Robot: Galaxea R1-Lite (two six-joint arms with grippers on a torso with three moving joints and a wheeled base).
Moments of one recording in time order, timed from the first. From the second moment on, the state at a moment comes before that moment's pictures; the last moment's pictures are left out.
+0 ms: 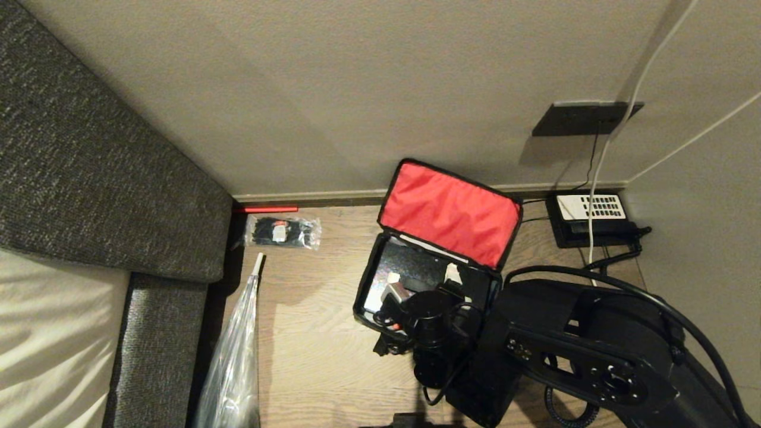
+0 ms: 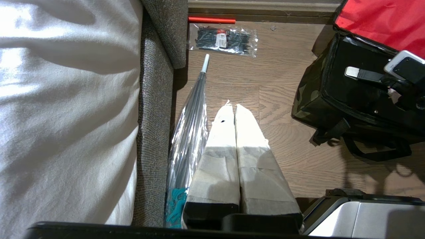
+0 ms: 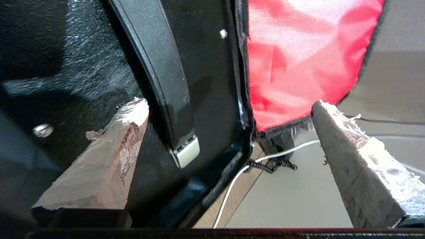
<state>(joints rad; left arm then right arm) 0.00 0.00 0.00 0.00 0.01 -0.01 0.79 2.57 -1.13 -1.26 -0.98 -1.01</state>
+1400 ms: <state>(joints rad) 0.00 0.00 0.00 0.00 0.01 -0.01 0.68 2.63 -1.25 -1.34 -0.76 -1.26</state>
